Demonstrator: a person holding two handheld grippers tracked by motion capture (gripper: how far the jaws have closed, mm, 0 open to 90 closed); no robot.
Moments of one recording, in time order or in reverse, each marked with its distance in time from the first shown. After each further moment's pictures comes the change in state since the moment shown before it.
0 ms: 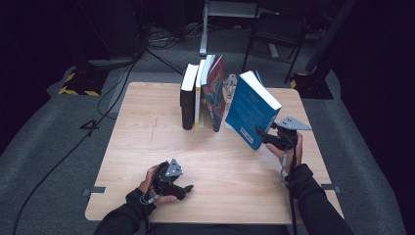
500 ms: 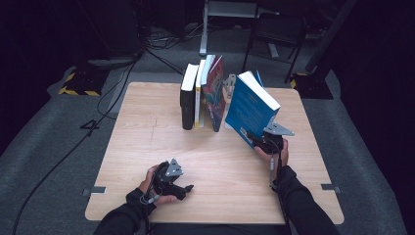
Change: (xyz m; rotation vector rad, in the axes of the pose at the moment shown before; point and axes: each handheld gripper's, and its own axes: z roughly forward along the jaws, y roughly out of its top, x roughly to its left) left arm 0.000 0.000 0.000 -0.002 0.001 0.002; right arm 0.015 -0.029 0.041 0.040 -0.046 0.024
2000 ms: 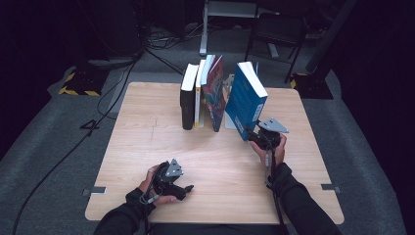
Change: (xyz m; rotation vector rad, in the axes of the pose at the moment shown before) left arm 0.000 0.000 0.000 0.001 -0.009 0.006; right arm 0.019 0.025 -0.006 -0.049 -0.129 -0.032
